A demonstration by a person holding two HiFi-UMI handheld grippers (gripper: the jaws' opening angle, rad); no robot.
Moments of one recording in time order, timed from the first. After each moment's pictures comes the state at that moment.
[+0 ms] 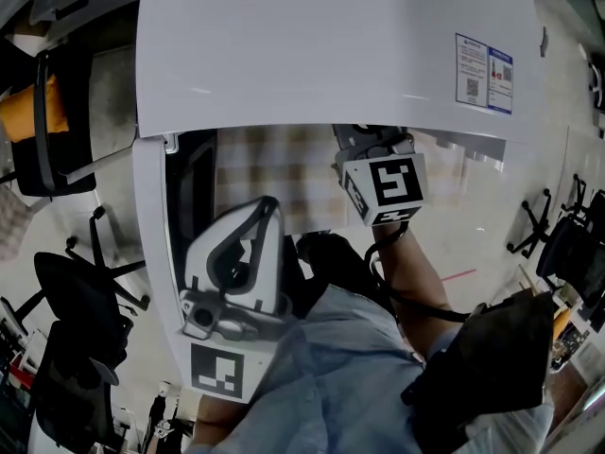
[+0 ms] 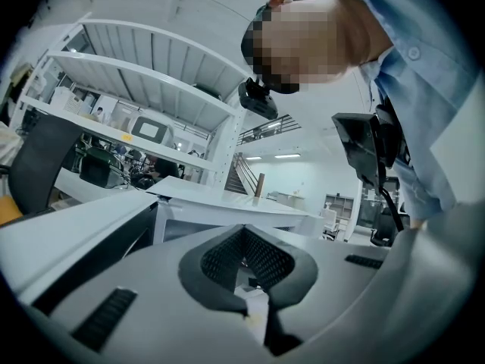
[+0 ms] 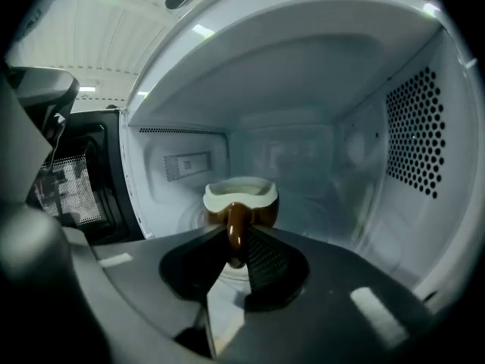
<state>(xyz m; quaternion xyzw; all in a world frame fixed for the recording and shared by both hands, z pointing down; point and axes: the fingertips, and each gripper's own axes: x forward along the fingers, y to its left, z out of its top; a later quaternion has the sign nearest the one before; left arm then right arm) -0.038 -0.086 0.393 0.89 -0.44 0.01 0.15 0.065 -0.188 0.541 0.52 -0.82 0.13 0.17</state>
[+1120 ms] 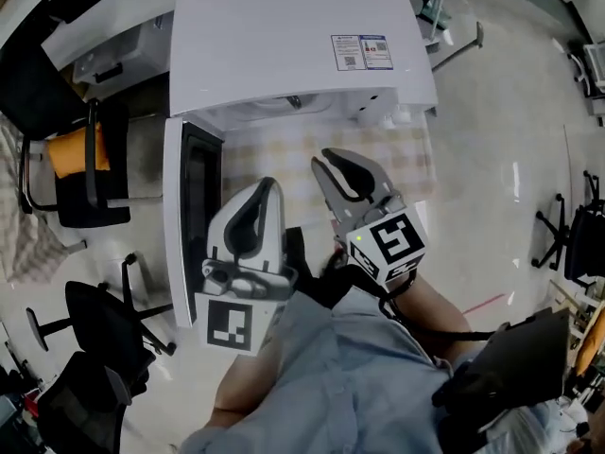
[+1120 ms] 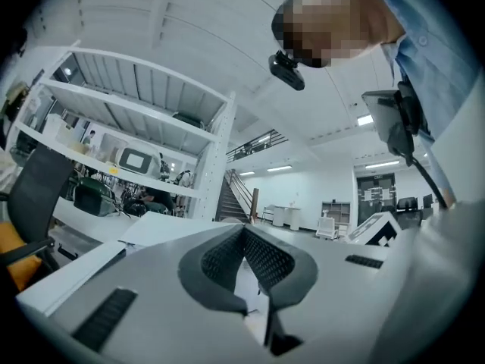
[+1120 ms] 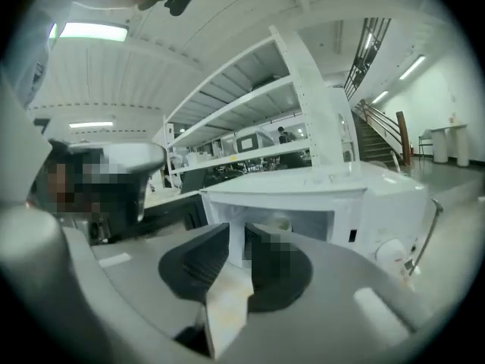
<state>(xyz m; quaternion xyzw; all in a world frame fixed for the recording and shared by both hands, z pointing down) 0.005 -0.015 0.312 0.89 -0.44 -0.03 0.08 0.074 -0.035 0.401 0.47 -0.87 0.15 0.09</state>
